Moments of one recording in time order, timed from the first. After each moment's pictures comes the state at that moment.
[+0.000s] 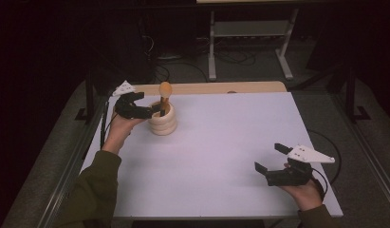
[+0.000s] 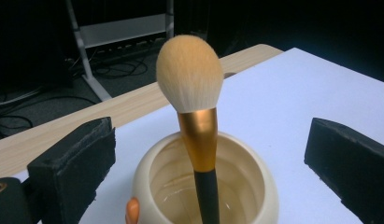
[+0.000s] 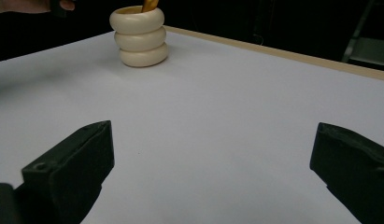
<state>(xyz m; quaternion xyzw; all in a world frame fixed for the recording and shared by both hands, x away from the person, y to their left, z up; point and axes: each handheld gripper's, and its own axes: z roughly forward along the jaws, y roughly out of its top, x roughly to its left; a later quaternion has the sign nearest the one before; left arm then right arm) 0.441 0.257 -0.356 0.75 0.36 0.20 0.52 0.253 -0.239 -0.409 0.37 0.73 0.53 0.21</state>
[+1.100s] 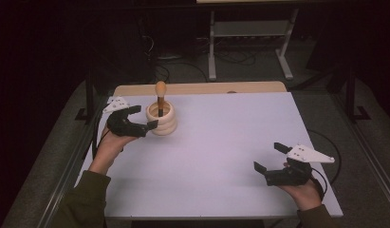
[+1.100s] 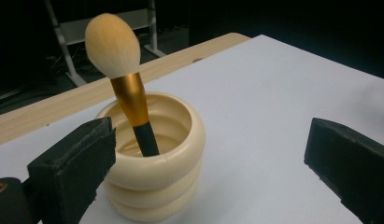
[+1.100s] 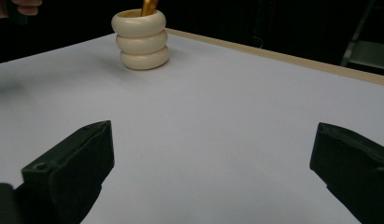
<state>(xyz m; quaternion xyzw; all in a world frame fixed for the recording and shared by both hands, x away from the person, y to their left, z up) 0.378 0.260 -0.352 0.77 0.34 0.18 0.51 0.252 -0.236 -0.406 0.37 0.73 0.53 0.22</state>
